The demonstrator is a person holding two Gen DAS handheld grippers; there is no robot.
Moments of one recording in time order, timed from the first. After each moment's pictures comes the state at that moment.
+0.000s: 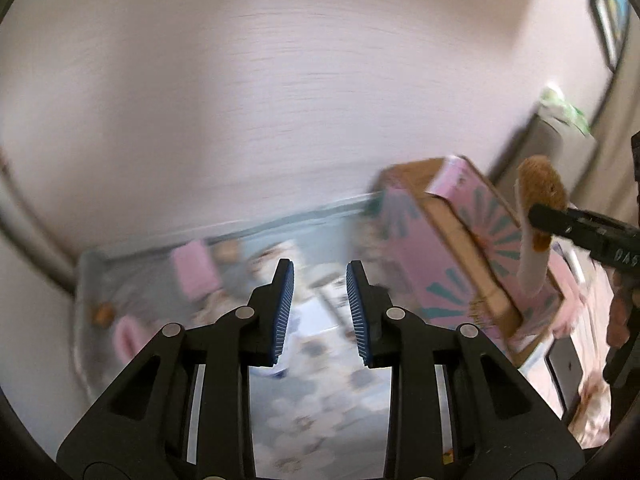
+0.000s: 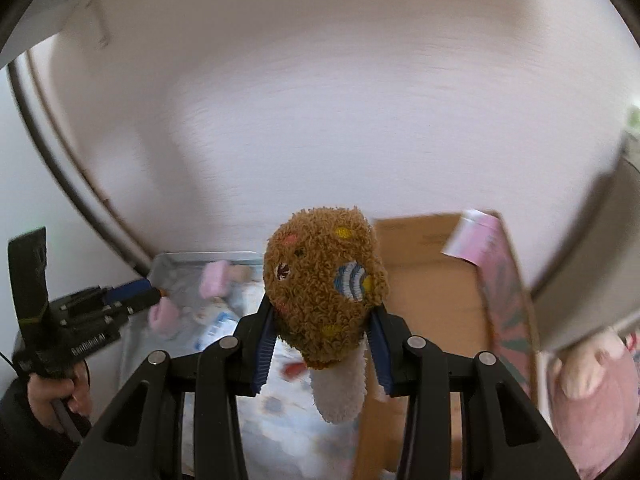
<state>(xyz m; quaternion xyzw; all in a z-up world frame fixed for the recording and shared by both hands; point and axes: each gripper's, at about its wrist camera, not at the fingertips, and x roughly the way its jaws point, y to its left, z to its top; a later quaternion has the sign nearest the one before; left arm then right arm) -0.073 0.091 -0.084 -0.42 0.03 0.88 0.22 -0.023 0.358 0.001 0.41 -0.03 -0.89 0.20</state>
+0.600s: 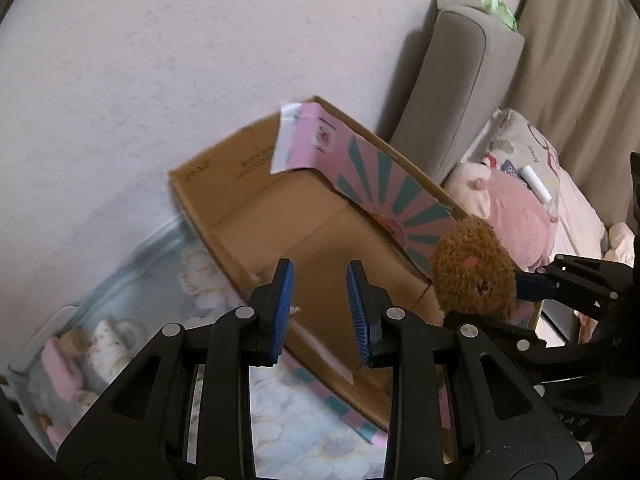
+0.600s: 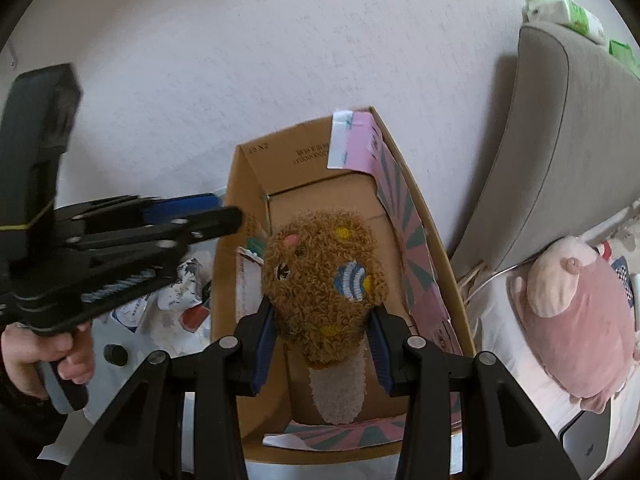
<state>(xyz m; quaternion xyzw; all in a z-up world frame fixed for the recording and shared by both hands) -0.080 0.302 -0.134 -0.46 0.14 0.80 0.37 -0.011 0.446 -0.068 0.48 -0.07 -0.87 0.09</state>
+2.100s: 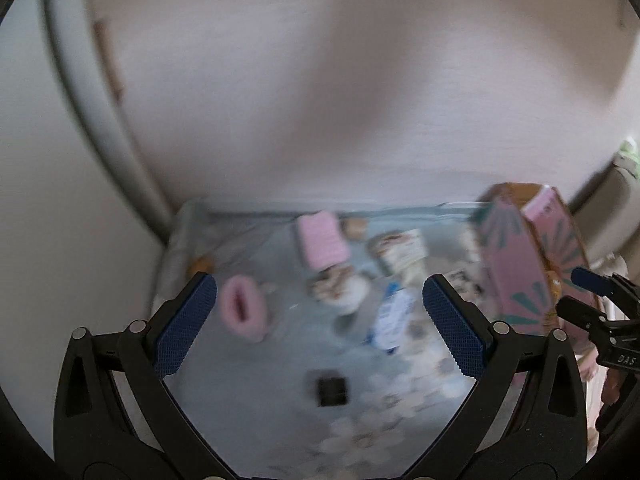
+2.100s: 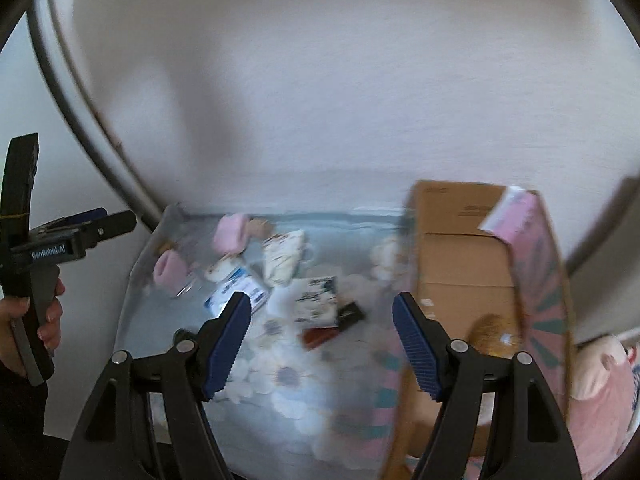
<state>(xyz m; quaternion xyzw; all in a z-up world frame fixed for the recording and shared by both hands) -0.044 -0.029 -0.080 -0.45 -0.02 0.89 0.03 -0.009 0.299 -0.028 0.45 0.02 -0.85 0.26</state>
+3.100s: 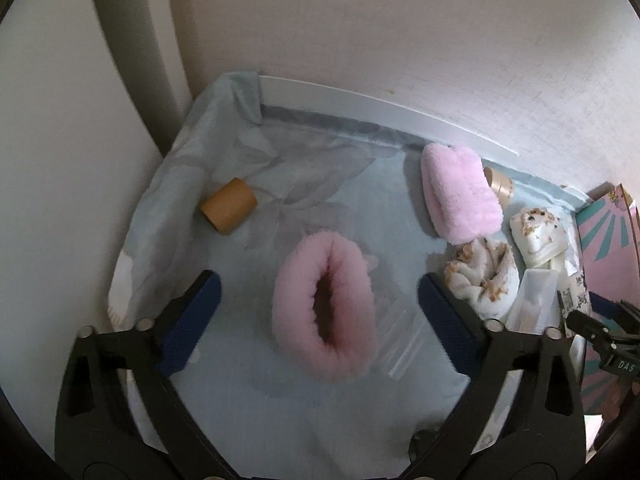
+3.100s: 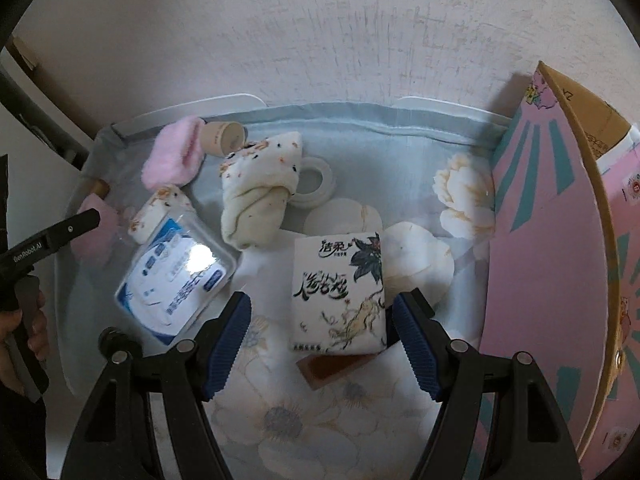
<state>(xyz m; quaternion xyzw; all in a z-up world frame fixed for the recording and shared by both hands) -0.086 -0.095 -0.229 -0.53 -0.09 0.84 -0.02 -0.076 0.225 -0.165 0.57 0.07 -0.79 0.22</state>
